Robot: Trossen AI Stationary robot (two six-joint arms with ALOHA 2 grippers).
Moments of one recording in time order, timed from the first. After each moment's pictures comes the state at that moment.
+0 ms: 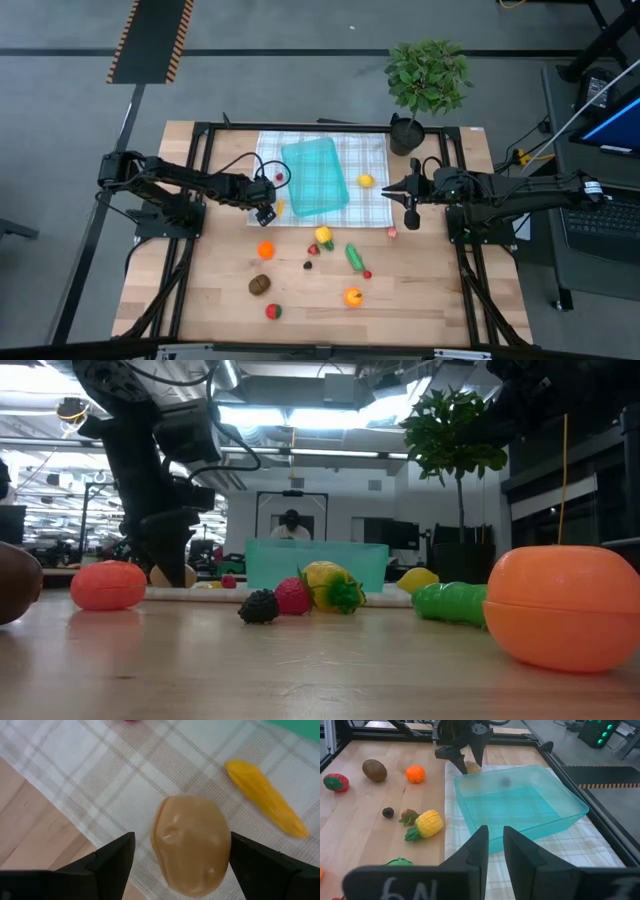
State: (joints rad) left arm 0.12 1.39 0.59 -0.46 -0.28 -0.57; right arm 0.00 0.75 0.54 -0.19 0.17 -0.03
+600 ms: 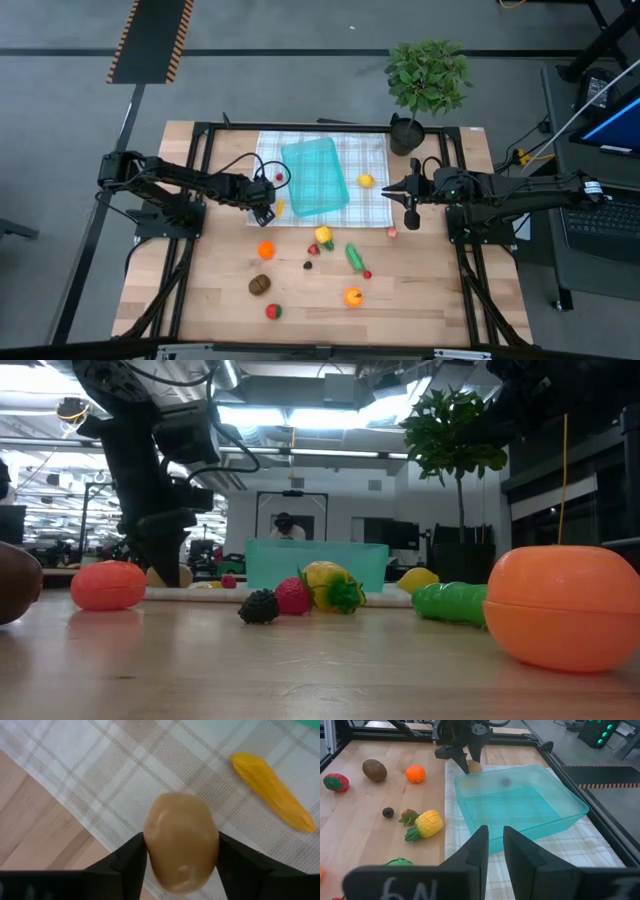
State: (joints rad) left arm 0.12 1.39 0.59 -0.49 -0.28 -0.57; right arm 0.00 0.75 0.54 -0.19 0.17 -0.03
